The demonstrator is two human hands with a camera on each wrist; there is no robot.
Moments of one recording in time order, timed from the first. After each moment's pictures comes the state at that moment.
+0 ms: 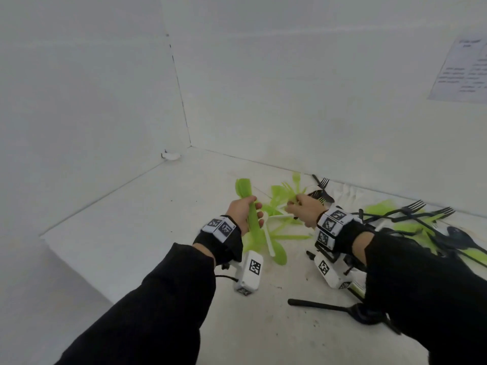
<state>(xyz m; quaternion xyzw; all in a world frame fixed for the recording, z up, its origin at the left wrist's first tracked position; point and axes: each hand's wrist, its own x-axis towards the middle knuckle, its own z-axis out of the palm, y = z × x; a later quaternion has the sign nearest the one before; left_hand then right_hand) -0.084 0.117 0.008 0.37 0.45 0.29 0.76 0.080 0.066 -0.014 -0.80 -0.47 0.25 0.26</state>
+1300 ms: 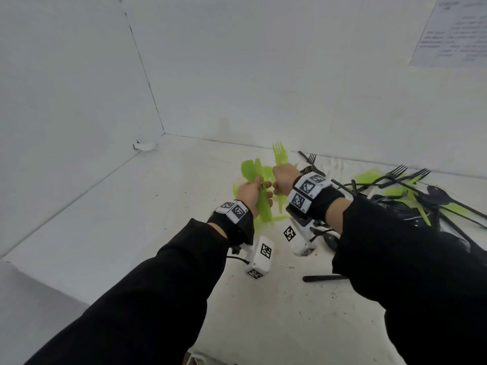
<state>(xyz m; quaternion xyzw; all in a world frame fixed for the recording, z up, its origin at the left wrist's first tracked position) -0.063 0.145 -0.028 0.42 0.39 0.27 0.77 0.019 0.100 0.017 -0.75 -0.22 0.37 0.50</state>
